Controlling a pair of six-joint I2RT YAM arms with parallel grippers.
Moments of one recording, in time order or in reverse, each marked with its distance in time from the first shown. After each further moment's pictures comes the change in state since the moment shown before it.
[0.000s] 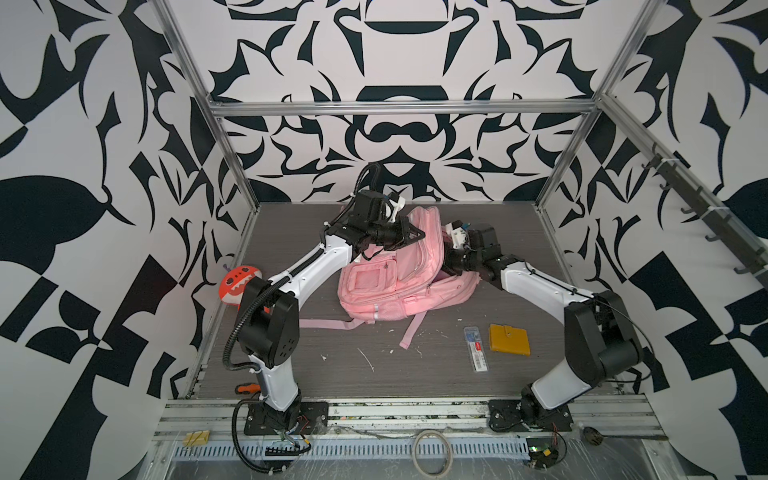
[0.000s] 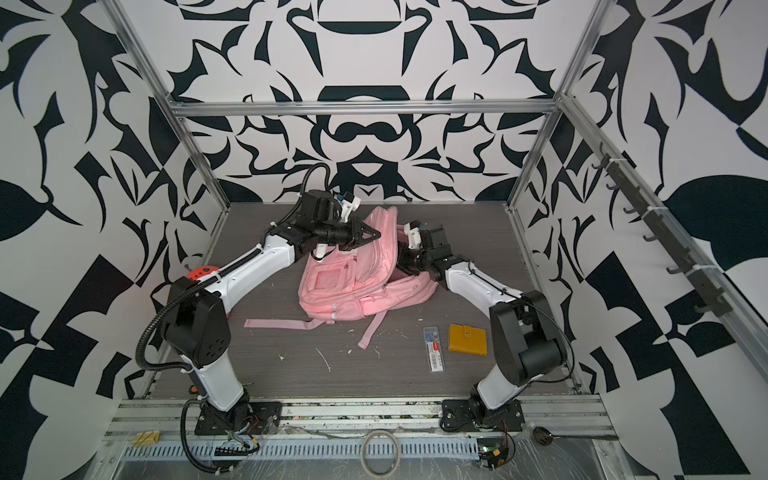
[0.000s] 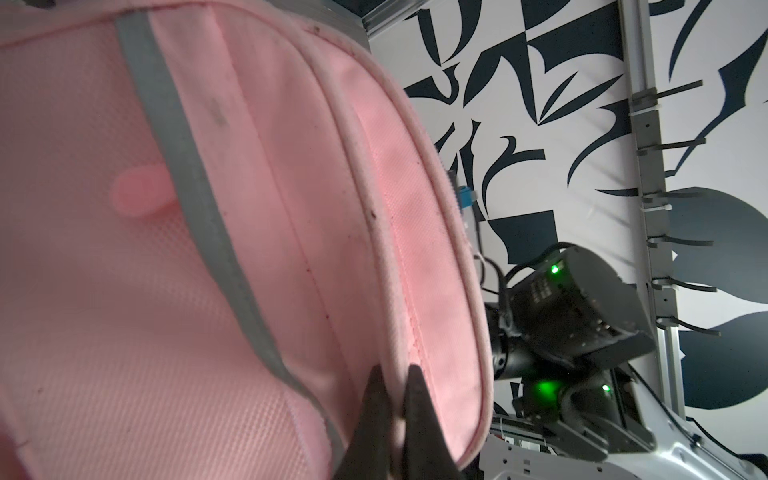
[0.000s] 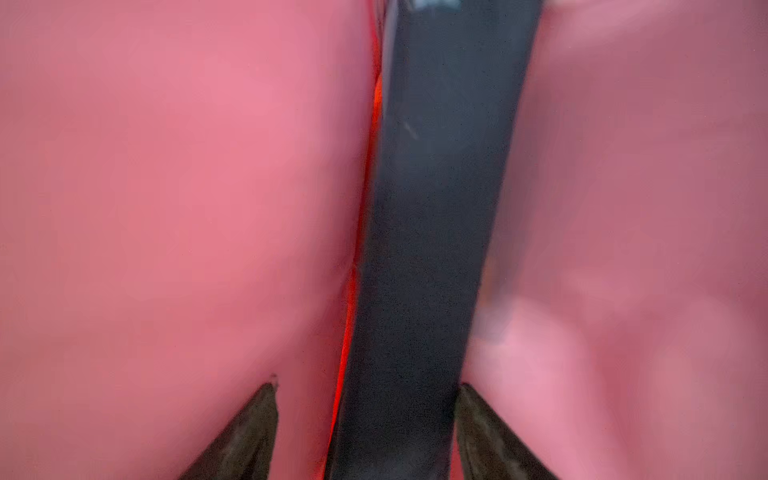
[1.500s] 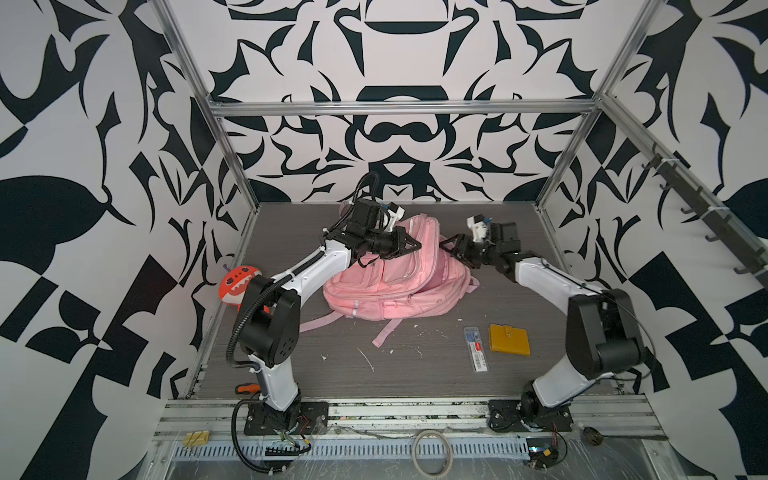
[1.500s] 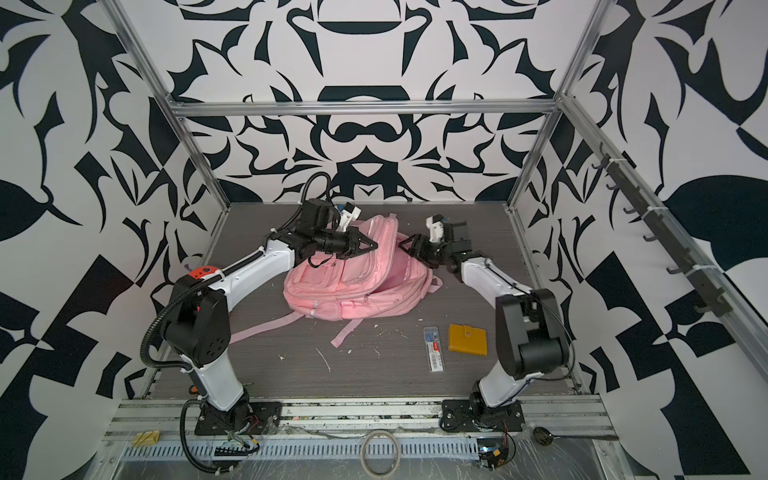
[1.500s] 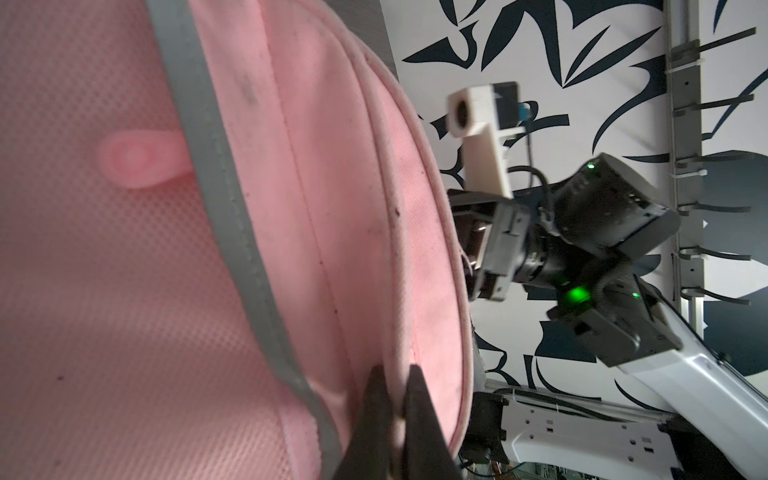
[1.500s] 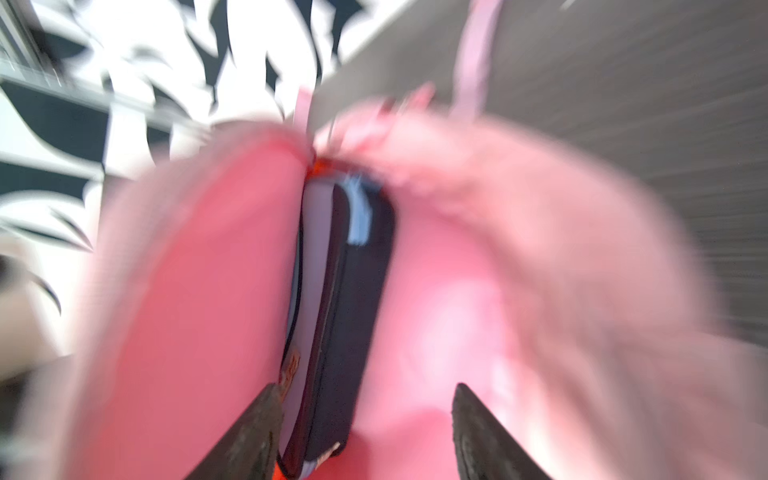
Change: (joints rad) left arm 0.015 0.017 -0.065 -0.002 0.061 0.079; right arm -0.182 -0.020 0.009 -0.029 -0.023 -0.096
